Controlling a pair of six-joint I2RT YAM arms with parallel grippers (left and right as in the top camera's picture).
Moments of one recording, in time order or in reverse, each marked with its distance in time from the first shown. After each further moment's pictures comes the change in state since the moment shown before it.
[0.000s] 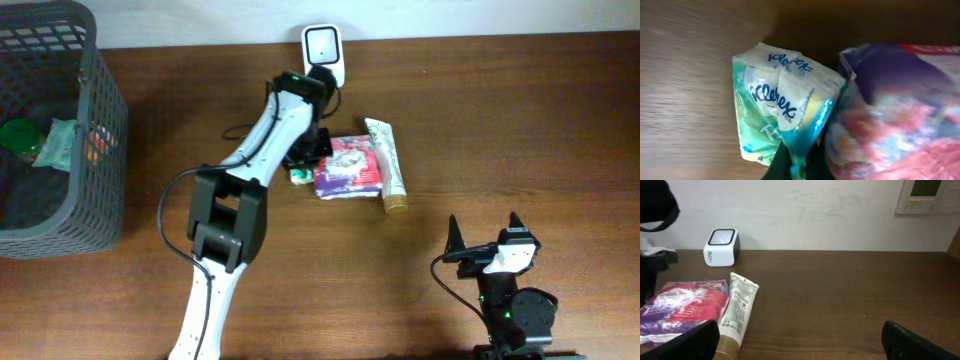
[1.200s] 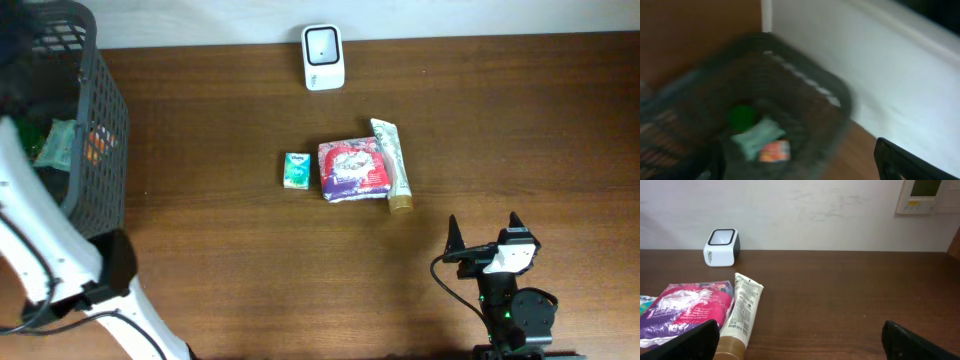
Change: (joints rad) left arm 0.816 -0.324 0.919 -0.195 -0.236 0.227; right arm 0.000 0.000 0.000 0.000 0.000 0.000
